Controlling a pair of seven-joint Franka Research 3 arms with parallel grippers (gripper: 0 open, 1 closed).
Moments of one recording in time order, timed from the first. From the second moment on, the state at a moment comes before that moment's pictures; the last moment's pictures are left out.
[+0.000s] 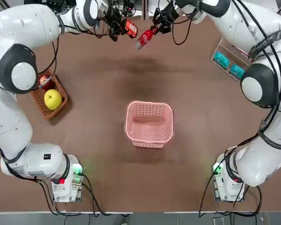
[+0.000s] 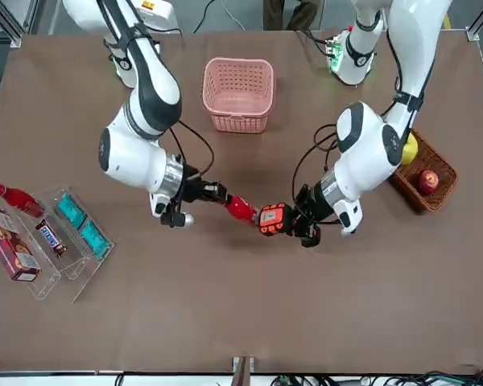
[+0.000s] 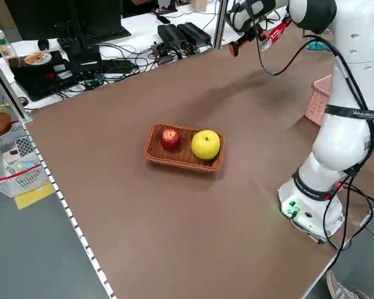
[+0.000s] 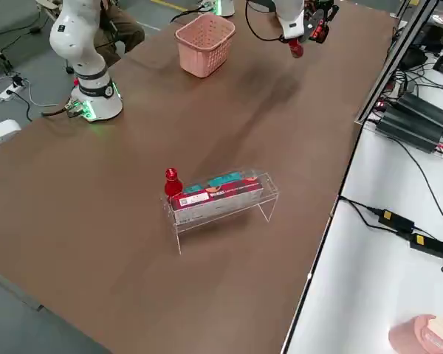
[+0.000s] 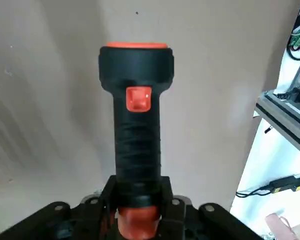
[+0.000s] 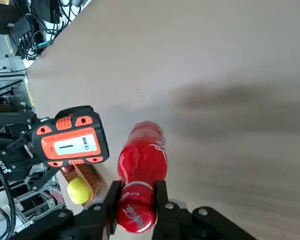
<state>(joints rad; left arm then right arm) 0.01 0.44 -0.52 -1.74 -0.35 2.50 -1.59 0.50 0.42 0.00 -1.59 0.87 2.24 0.24</state>
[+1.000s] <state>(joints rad) 0.01 0.44 -0.52 -1.74 -0.35 2.50 -1.59 0.47 0.43 -0.01 -1.59 0.90 2.16 0.18</state>
